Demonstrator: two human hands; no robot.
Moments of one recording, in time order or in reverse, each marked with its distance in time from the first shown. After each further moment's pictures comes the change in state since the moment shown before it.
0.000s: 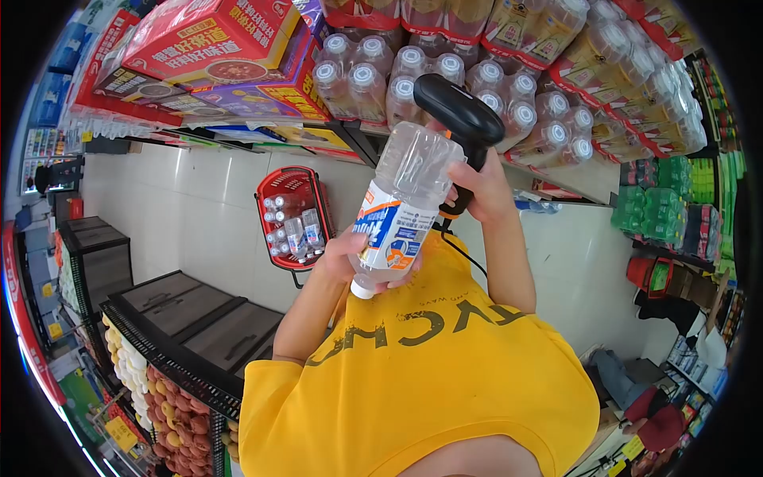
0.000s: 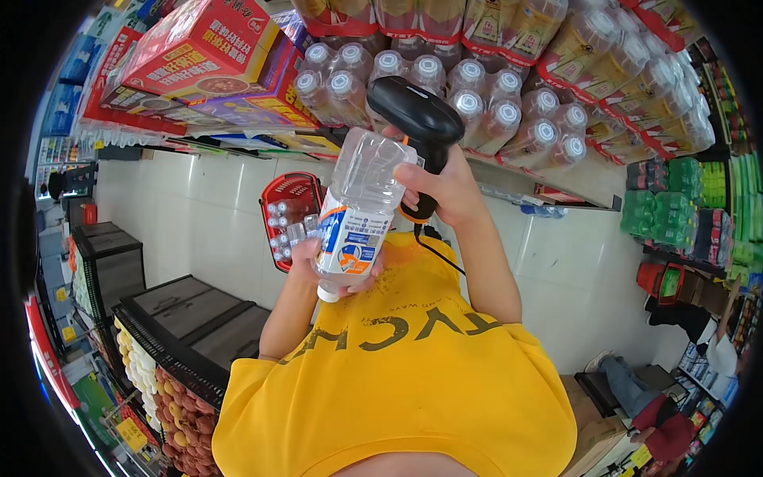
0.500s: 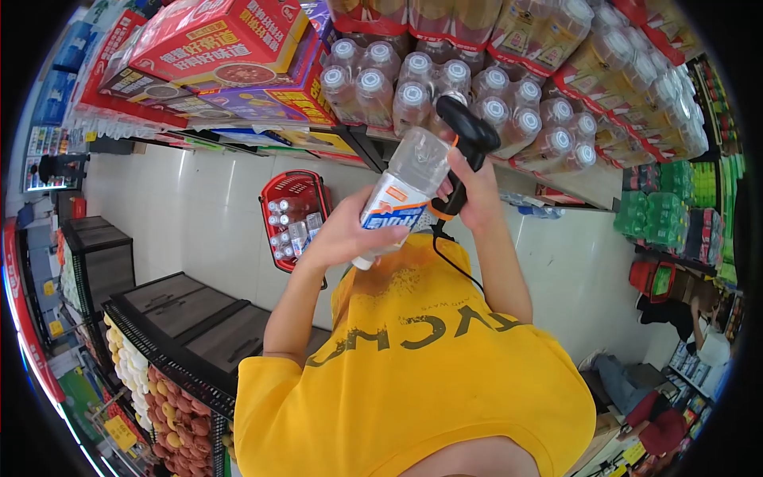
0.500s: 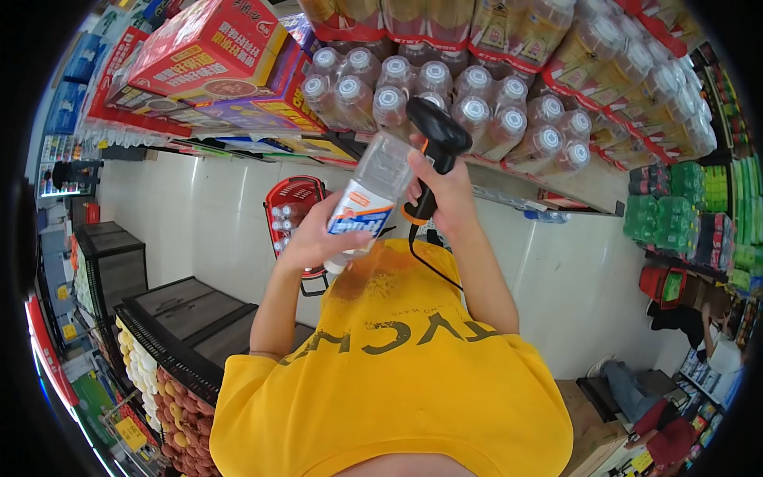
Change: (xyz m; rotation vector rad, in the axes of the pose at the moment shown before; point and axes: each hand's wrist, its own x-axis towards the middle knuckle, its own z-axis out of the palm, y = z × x) left_hand 0.003 0.044 0.019 1.125 0.641 -0.004; right_hand 0.003 0.037 -0.014 0.120 0.300 0.067
